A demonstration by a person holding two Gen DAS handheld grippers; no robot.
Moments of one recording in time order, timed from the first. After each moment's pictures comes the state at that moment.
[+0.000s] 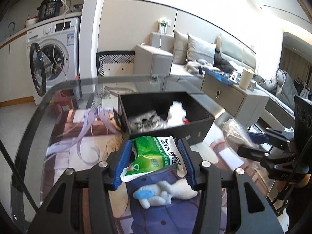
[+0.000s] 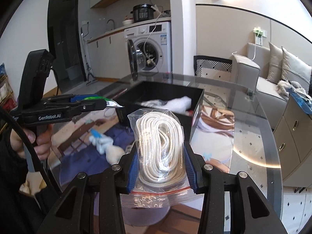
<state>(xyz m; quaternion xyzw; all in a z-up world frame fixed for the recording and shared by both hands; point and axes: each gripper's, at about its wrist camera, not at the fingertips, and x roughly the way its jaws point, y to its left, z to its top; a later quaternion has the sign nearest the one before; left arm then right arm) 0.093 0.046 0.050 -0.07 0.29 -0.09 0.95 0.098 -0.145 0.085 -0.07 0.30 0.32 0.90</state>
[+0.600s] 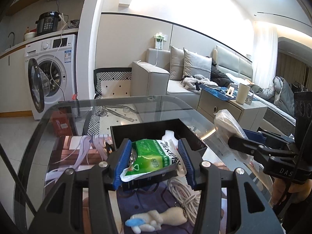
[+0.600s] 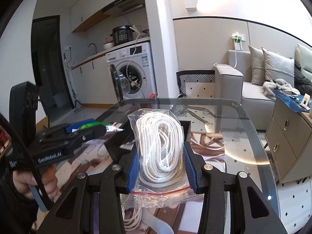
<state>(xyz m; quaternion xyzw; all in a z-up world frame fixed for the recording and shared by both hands) 0.111 0.034 0.081 -0.06 0.23 -0.09 0.97 0.123 -0.131 0.135 -0.01 0.26 0.27 0.93</state>
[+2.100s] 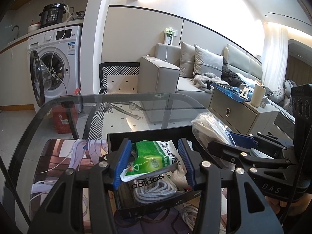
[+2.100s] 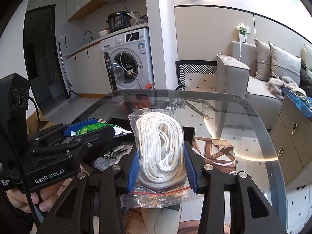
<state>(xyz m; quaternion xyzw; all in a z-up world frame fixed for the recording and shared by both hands) 0.184 0.033 0.051 -0.07 0.25 -0.06 0.96 0.213 -0.086 0.097 -0.04 0.30 0.27 0.91</state>
